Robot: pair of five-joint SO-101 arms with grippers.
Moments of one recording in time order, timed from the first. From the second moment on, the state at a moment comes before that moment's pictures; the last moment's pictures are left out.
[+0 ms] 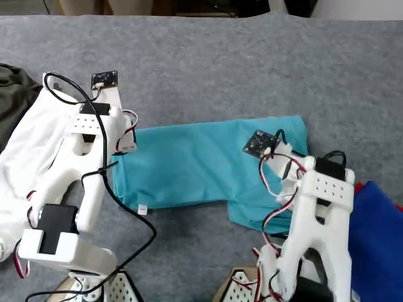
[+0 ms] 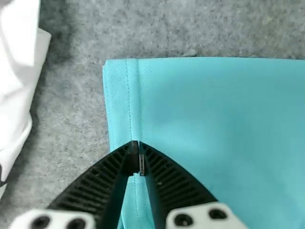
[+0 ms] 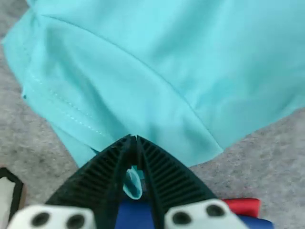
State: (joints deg) left arm 0.7 0.4 21.1 64.4 4.4; right arm 17.3 -31.0 55.4 66.7 63.0
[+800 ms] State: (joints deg) left arm 0.7 0.4 21.1 64.4 4.4; right arm 17.3 -30.1 60.6 78.1 69.9
